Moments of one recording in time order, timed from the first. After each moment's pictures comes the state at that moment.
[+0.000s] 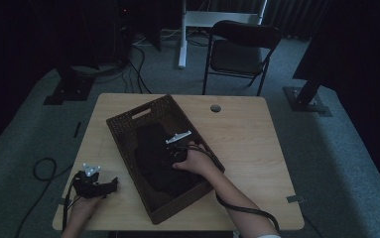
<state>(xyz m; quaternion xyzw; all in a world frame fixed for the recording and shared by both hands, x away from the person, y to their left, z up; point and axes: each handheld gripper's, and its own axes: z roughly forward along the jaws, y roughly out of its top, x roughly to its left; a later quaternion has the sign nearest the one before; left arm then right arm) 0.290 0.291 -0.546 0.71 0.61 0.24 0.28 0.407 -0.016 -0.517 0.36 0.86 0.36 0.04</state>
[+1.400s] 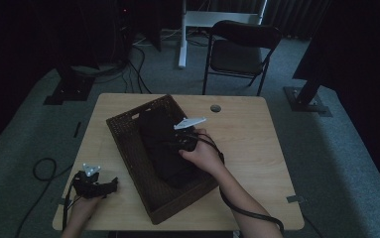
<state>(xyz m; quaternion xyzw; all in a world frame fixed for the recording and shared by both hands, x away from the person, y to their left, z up) 0.290 0.291 -0.546 0.71 0.60 0.24 0.28 0.391 -0.042 -0.425 0.31 0.83 0.45 0.06</state>
